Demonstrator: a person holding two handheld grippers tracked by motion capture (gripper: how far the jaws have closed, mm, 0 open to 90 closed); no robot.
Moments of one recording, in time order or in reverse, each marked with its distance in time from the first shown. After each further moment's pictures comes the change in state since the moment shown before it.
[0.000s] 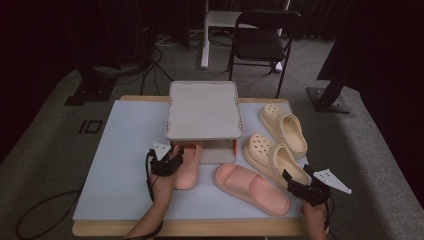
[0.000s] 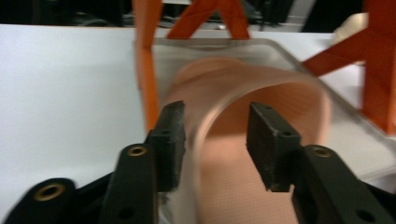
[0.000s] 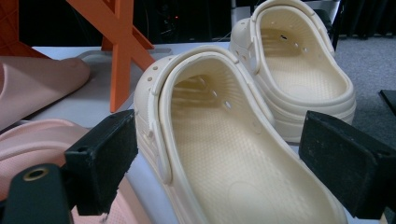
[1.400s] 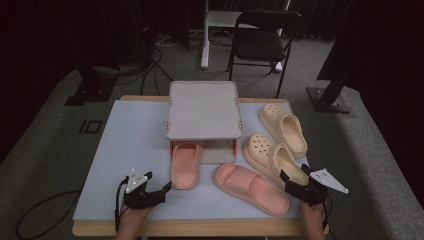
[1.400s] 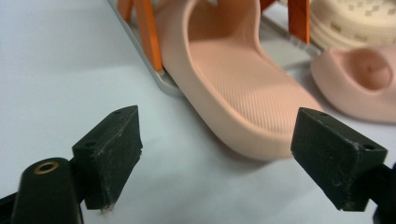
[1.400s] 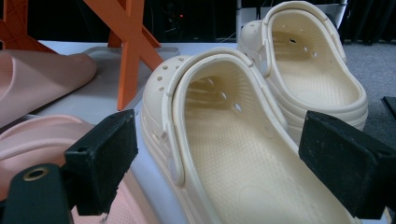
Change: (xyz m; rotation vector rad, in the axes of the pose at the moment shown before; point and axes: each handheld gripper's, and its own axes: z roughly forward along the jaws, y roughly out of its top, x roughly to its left) left arm 0.032 -0.048 -0.090 0.100 -0.193 0.075; right arm 0.008 0.002 0.001 0.004 0.009 -0.037
